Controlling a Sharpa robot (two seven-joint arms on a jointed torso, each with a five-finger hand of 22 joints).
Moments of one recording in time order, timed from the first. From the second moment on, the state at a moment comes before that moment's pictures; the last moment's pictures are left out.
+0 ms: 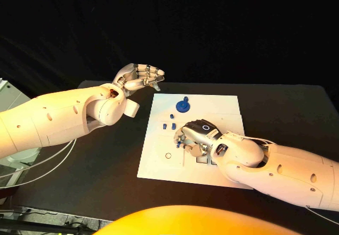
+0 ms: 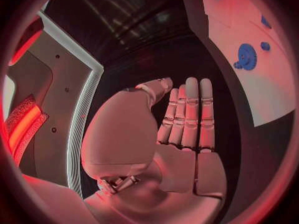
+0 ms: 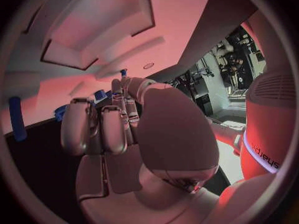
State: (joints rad) left arm 1.19 -0.89 -0.01 1.44 -0.22 -0.25 0.40; left_hand 1.40 -0.20 0.56 0.08 0.19 0.86 0.19 0.33 0.40 0.95 0.13 0.47 0.13 0.98 0.06 0.93 0.35 0.17 0.80 0.17 0.80 0.60; right arm 1.09 -0.62 -0.17 1.62 -1.77 -0.39 -0.16; right_hand 1.48 -0.20 0.63 0.13 0.15 1.05 0.12 0.32 0.37 1.27 0.08 0.07 0.08 1.47 -0.02 1.36 1.16 0.08 1.46 0.07 1.23 1.31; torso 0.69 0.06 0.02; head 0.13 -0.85
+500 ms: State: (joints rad) left arm 1.19 -0.89 -0.01 1.43 -0.22 -0.25 0.40; left_hand 1.40 -0.20 0.56 0.08 0.19 0.86 0.19 0.32 0.40 0.95 0.13 0.47 0.13 0.98 0.06 0.93 0.35 0.17 0.80 0.17 0.80 0.60; right arm 1.09 -0.61 -0.17 1.61 -1.78 -0.38 -0.17; right_hand 1.47 -0.20 0.63 0.13 0.15 1.05 0.12 0.32 0.37 1.27 0.08 0.07 0.08 1.47 -0.02 1.36 1.16 0.08 1.46 0.07 1.23 1.31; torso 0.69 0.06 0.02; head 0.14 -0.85
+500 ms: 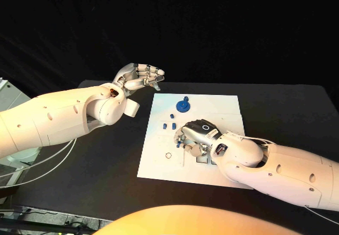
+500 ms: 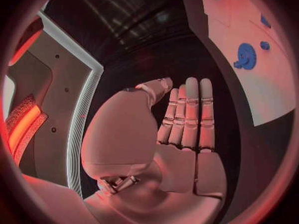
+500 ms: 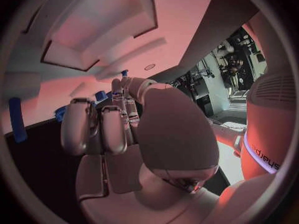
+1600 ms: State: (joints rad) left arm 1.19 -0.90 -0.01 1.43 -0.22 -0.24 0.39; left_hand 1.40 -0.20 0.56 0.08 0.19 0.86 0.19 0.32 0.40 0.95 0.13 0.47 0.12 0.98 0.06 0.93 0.35 0.17 0.80 0.17 0.80 0.60; right arm 1.09 -0.61 -0.17 1.60 -1.78 -0.37 -0.16; right_hand 1.38 -0.26 0.56 0.12 0.15 0.94 0.15 0.23 0.35 1.05 0.10 0.07 0.06 1.46 0.02 1.29 1.04 0.10 1.39 0.11 0.98 1.31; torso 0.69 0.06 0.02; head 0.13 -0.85
